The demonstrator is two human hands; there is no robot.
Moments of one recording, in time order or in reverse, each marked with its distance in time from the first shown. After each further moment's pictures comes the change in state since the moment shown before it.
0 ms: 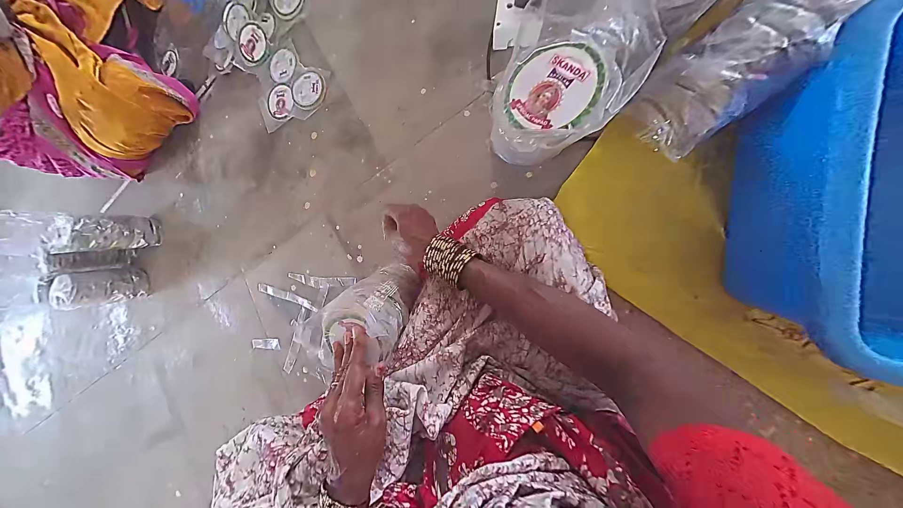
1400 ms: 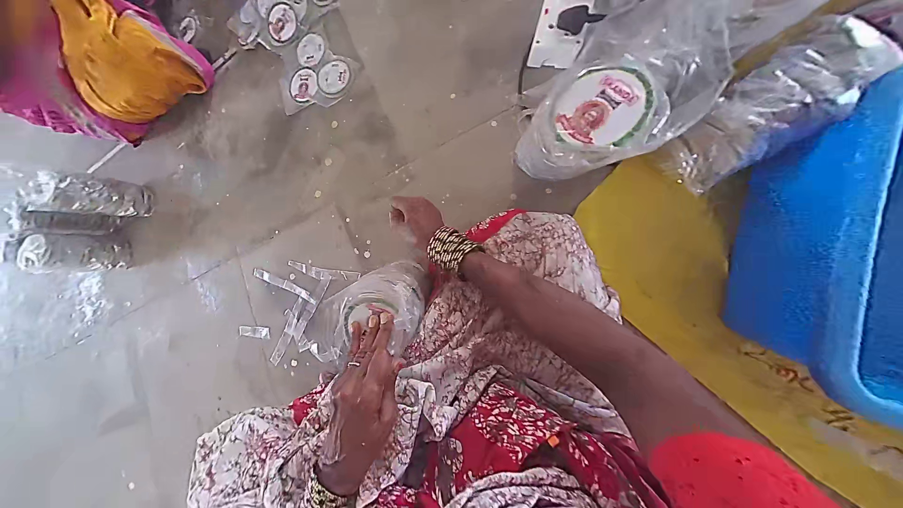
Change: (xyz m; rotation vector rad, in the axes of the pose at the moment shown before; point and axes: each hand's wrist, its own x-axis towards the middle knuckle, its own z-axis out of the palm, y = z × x) left_hand 0.013 -0.009 -0.002 -0.014 -0.147 0.149; right_hand 0.032 -0.004 0.007 -0.074 0.083 -0.068
